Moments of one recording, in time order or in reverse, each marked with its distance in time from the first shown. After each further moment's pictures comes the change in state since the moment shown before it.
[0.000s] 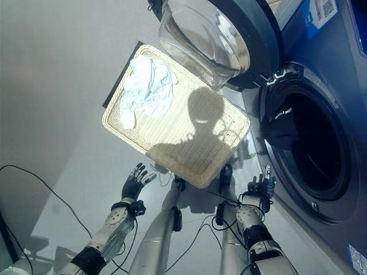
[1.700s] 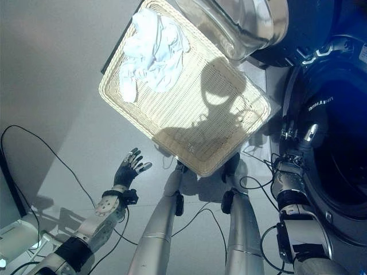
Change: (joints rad) left arm -0.044 0.187 -0.036 -0.163 -0.020 0.036 0.024; right arm -0.244 -0.313 -0.188 0.163 0.451 0.314 0.668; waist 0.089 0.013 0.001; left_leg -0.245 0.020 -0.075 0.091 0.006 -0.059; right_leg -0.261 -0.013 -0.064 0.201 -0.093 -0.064
